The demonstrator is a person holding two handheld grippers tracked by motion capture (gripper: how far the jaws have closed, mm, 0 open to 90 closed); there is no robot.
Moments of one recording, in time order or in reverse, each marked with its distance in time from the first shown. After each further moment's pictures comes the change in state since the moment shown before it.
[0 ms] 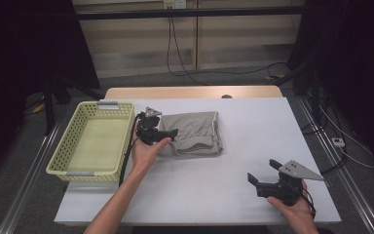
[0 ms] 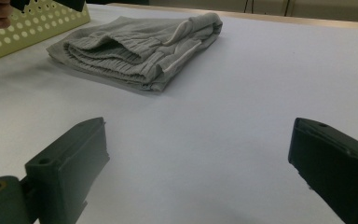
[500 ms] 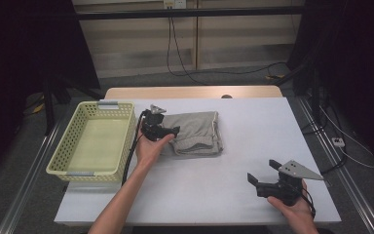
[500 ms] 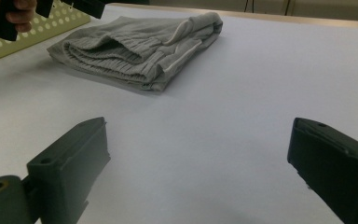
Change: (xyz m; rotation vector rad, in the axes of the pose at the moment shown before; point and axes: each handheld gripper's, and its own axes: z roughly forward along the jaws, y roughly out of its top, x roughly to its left) left arm 0.003 0.003 0.024 0.011 0.037 0.022; right arm 0.000 0.000 0.000 -0.002 0.000 0.000
